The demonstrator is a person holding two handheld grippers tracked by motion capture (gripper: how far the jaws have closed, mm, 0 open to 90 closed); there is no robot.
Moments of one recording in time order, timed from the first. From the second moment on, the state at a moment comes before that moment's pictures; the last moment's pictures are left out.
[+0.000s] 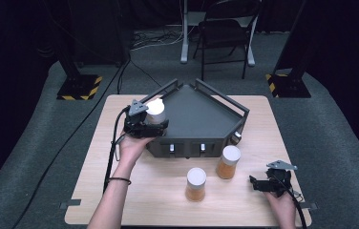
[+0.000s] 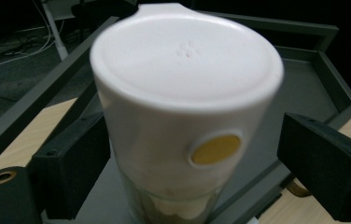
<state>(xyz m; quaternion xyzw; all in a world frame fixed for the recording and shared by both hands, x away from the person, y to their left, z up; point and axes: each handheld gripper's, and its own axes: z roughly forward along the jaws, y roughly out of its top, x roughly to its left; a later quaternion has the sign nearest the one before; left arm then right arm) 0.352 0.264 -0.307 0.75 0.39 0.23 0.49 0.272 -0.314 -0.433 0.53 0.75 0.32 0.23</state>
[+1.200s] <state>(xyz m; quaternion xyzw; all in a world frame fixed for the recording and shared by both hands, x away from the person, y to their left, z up) 0.287 0.317 -0.383 0.76 0.36 0.22 0.50 0.272 -0.314 -0.433 0.53 0.75 0.32 0.23</state>
